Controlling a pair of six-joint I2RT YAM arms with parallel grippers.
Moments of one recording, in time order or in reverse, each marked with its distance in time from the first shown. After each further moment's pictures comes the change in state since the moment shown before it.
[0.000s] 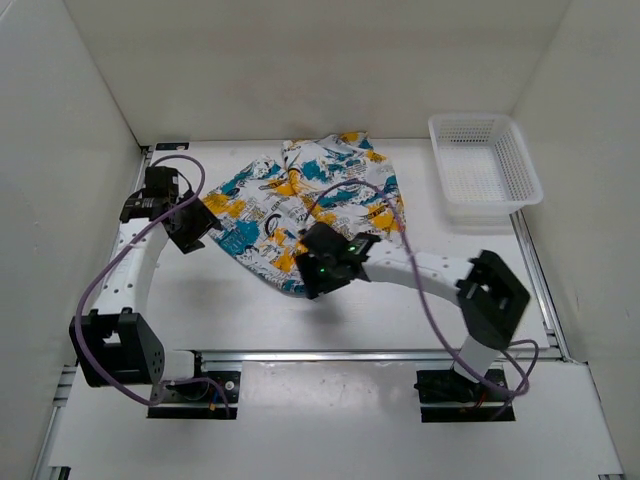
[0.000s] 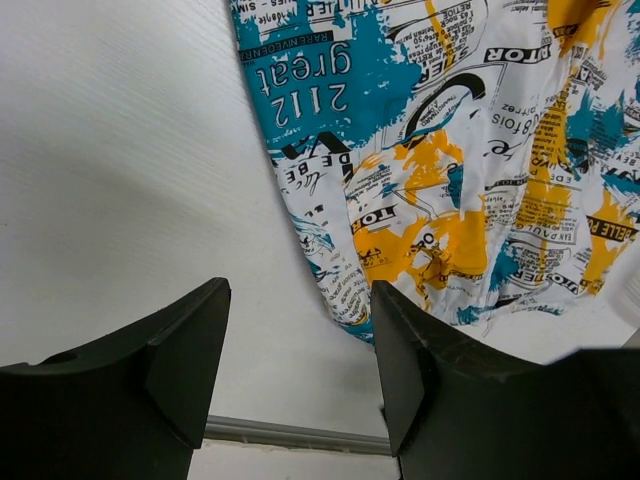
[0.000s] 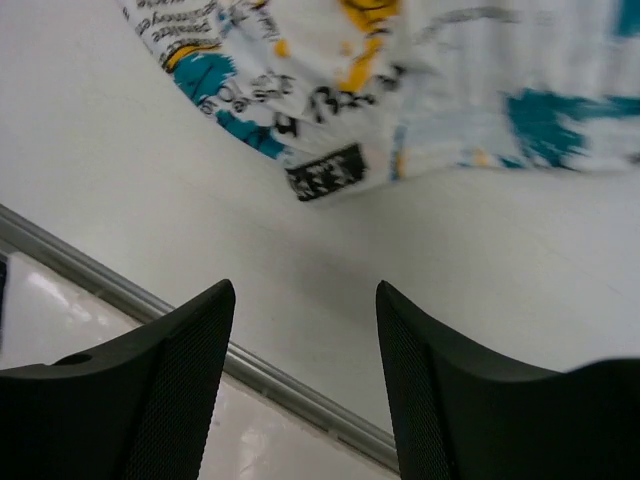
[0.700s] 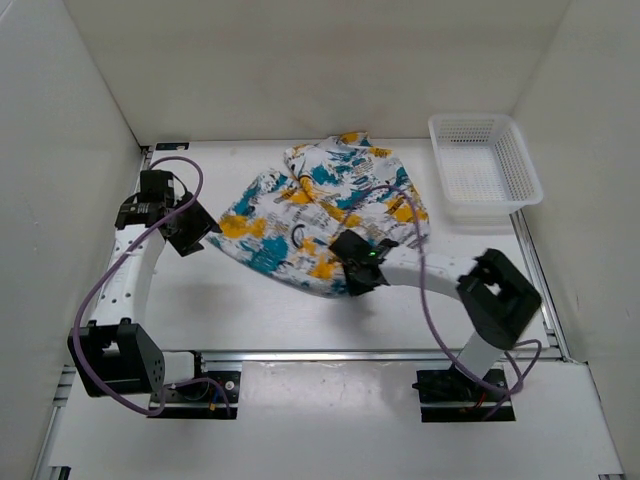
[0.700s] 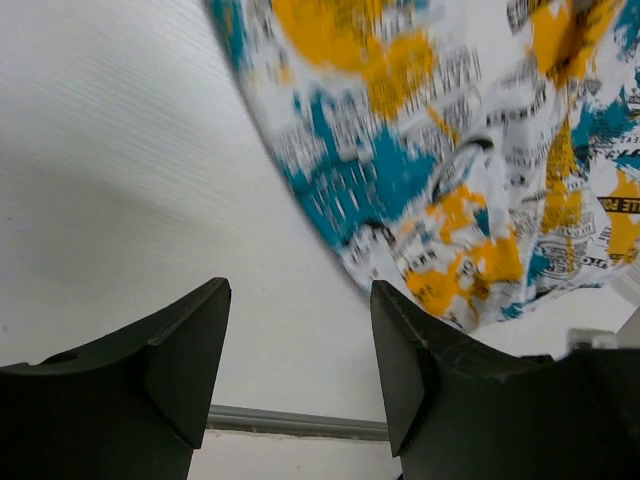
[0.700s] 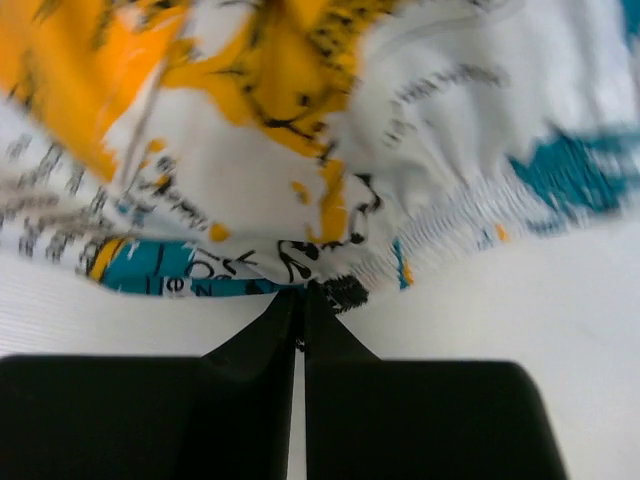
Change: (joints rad) left arm 0.031 -0.061 -0.020 -0.014 0.042 0.044; right arm -0.055 0.097 -0.137 0.086 0.216 0.014
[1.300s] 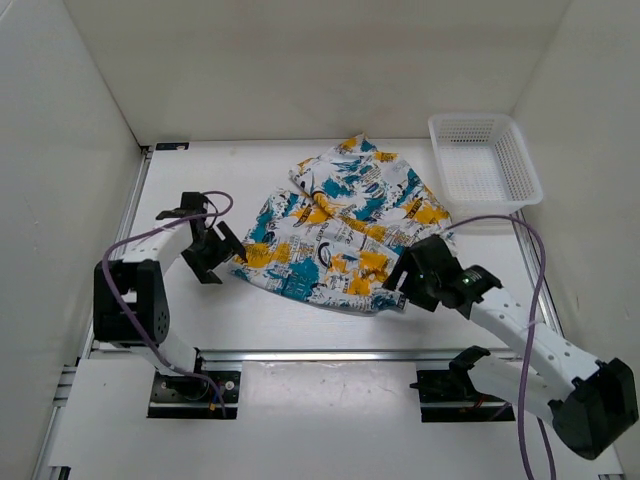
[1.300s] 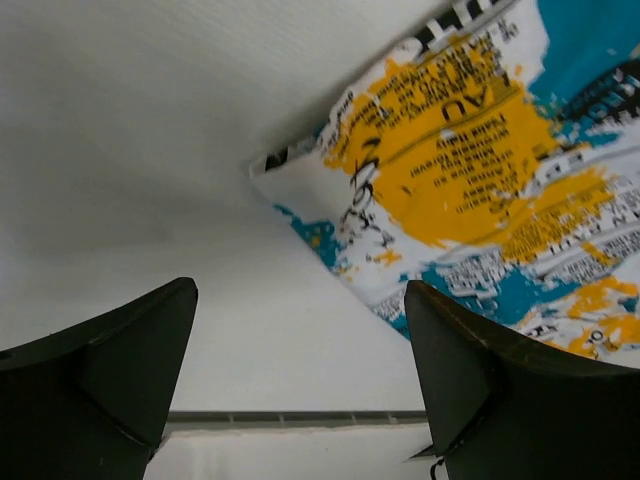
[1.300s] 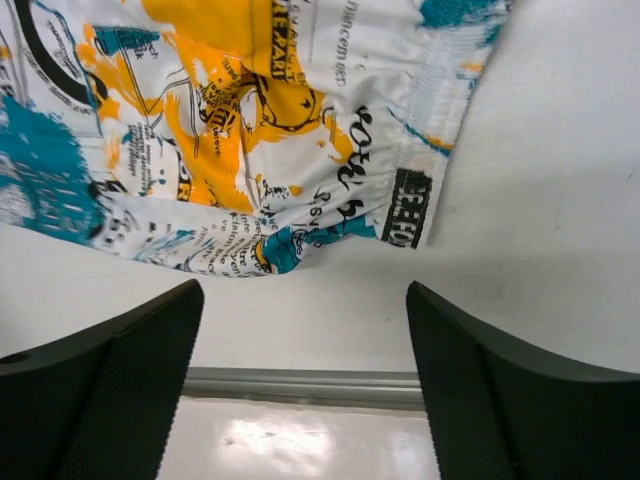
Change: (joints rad) left arm -0.081 0.232 -0.193 0.126 0.034 -0.026; right arm -0.262 -0.715 -0.310 -0.225 -0.071 0.404
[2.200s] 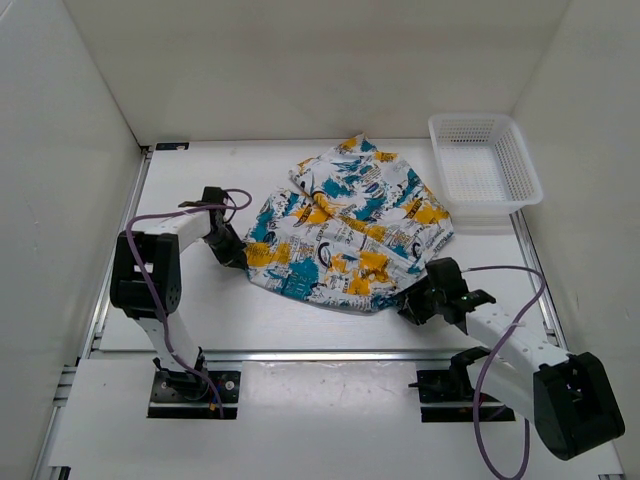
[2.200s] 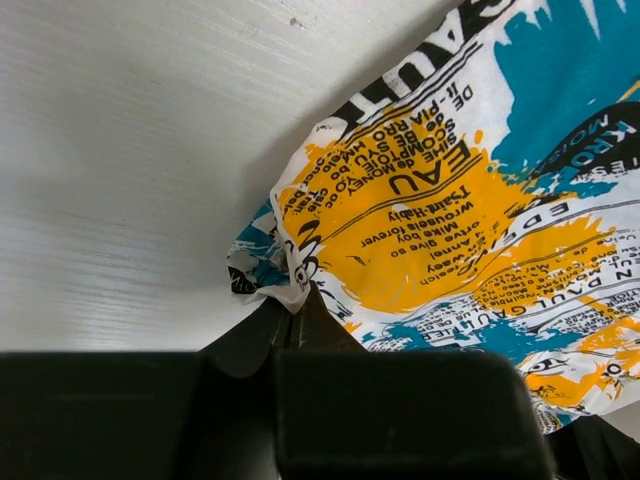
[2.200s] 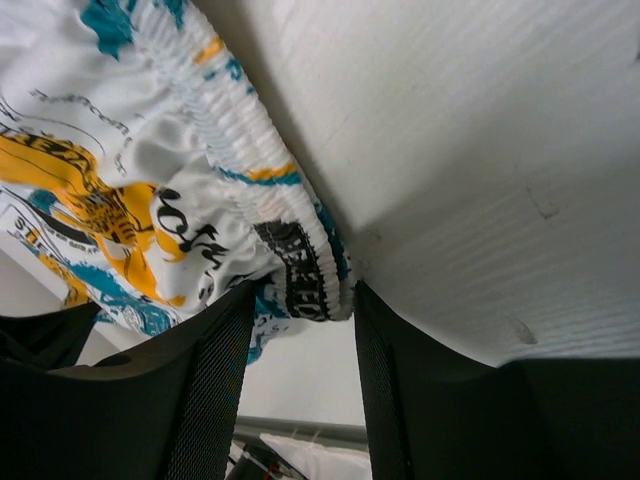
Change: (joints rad) left arm -0.095 0.251 0.106 0.075 -0.005 -0.005; right arm -0.249 -0.018 -0.391 0.363 -0.238 0.467
